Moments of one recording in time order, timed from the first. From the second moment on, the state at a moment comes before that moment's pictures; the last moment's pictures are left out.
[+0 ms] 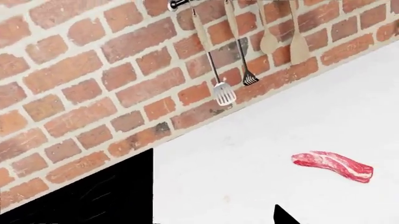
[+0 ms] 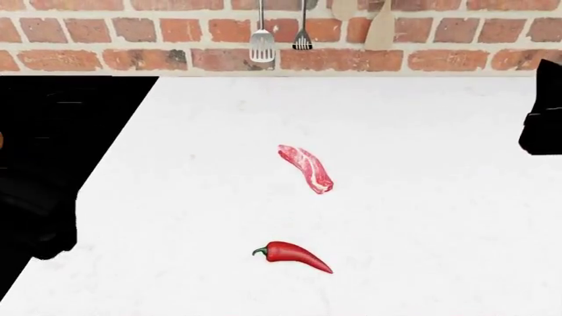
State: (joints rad) left arm -1.80 -1.28 0.65 0.71 -2.50 -1.08 -1.18; right arm 1.84 1.38 -0.97 -0.65 2.16 0.75 1.17
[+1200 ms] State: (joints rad) left arm -1.62 -0.70 0.92 0.31 -2.38 -1.22 -0.93; right arm 1.73 1.39 -1.00 -0.65 2.09 0.70 1.13
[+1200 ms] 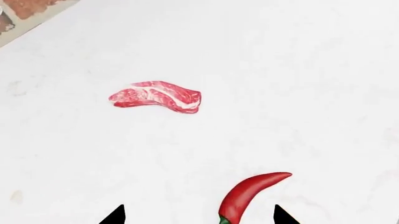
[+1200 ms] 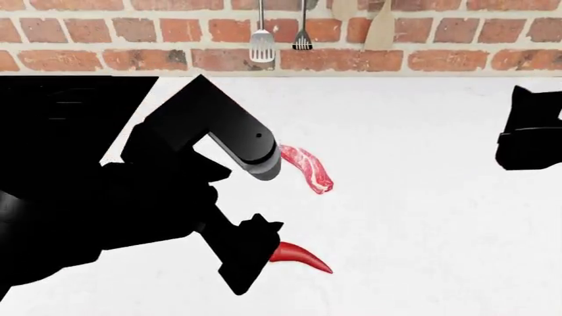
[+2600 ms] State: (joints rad) left arm -1.35 -0.59 0.95 0.21 -2.02 -1.28 -0.67; right arm 1.65 1.38 -1.01 -0.66 2.01 0.66 1.10
